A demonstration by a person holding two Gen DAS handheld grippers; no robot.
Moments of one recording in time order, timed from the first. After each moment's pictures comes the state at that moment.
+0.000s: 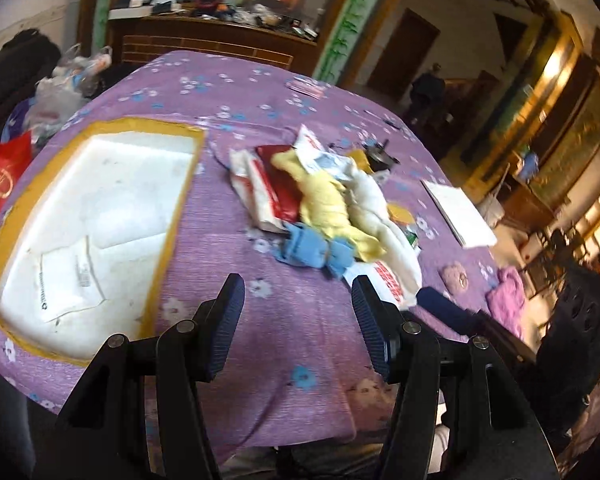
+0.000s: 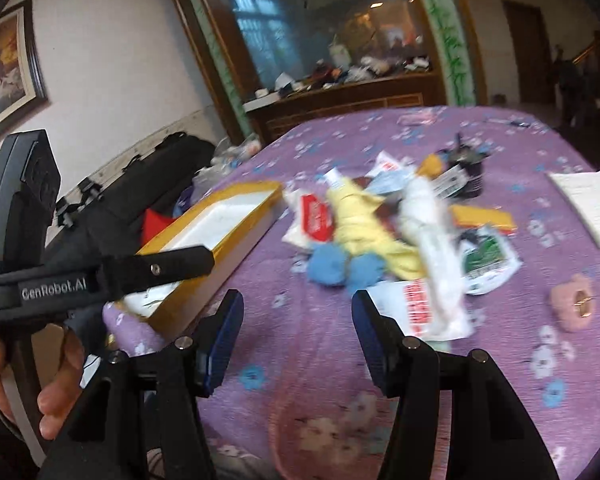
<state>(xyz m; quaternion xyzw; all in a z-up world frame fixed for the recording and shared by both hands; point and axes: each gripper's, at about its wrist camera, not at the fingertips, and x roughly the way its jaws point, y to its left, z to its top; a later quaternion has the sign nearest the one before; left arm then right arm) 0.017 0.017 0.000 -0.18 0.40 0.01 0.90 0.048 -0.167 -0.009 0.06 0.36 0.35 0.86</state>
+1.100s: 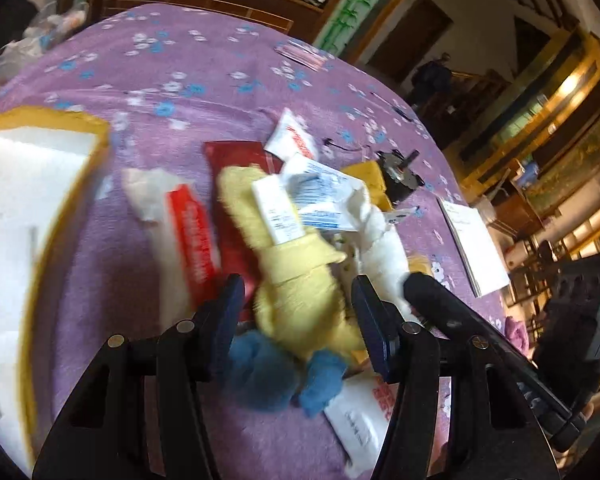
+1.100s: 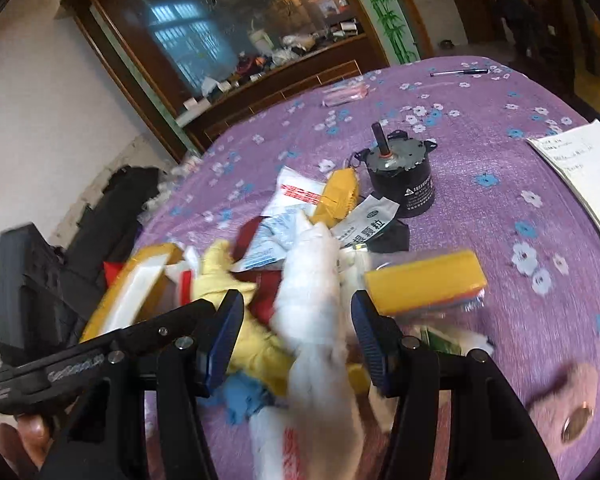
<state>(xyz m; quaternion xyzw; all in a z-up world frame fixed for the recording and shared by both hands) 0.168 -0.001 -0.064 -0.23 0.45 -0.01 0.86 0.183 -0.189 -0.045 0.14 0.44 0.28 0.85</state>
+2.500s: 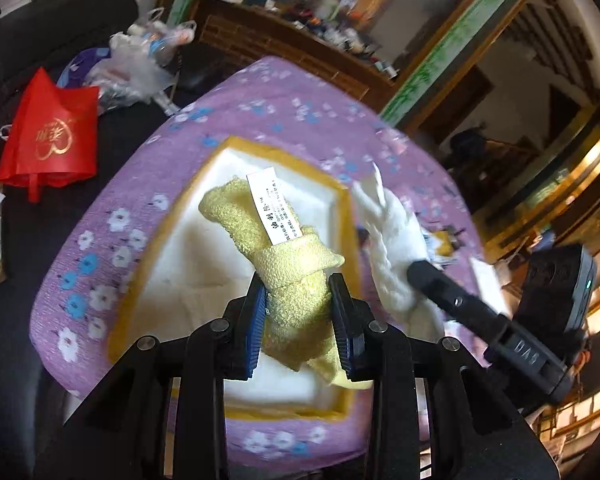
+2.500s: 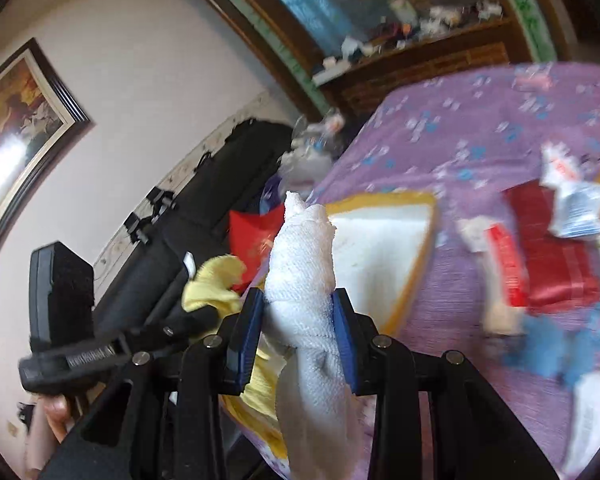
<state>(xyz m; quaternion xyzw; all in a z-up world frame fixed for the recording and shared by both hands) -0.019 0.171 0.012 -0.29 0.39 0.09 0.87 0.109 0.000 0.005 0.15 0.43 0.49 0.75</state>
